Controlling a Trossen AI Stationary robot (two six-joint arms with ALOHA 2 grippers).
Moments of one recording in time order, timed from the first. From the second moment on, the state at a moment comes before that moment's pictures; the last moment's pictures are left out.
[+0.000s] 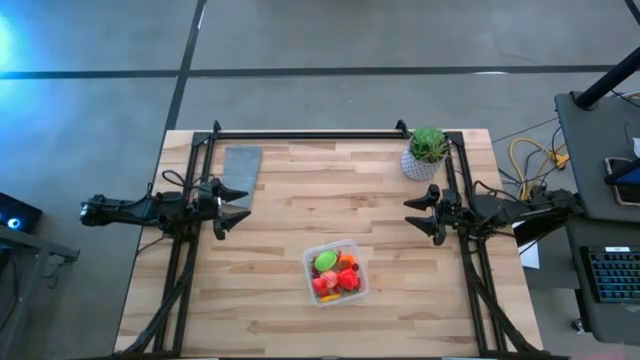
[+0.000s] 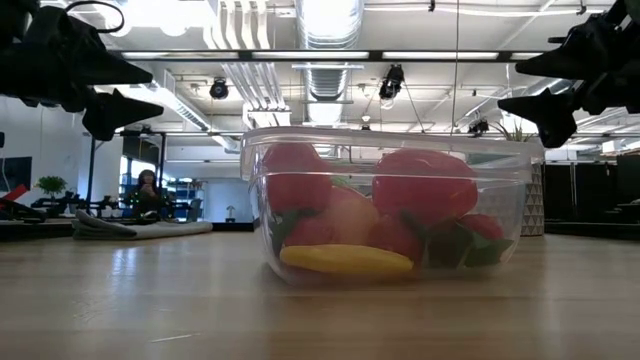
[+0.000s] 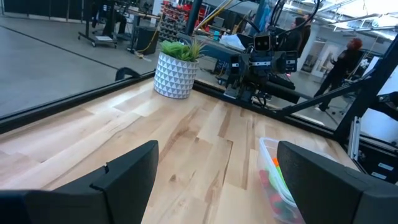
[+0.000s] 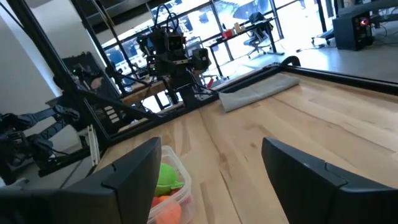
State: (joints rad) left arm -0.12 0.04 0.11 -0.17 -0.37 -0.31; right arm 0.19 0.05 0.01 0.05 0.29 0.39
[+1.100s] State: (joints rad) left arm -0.12 0.04 0.11 -0.17 -0.37 -0.31; right arm 0.19 0.05 0.01 0.05 0.29 0.39
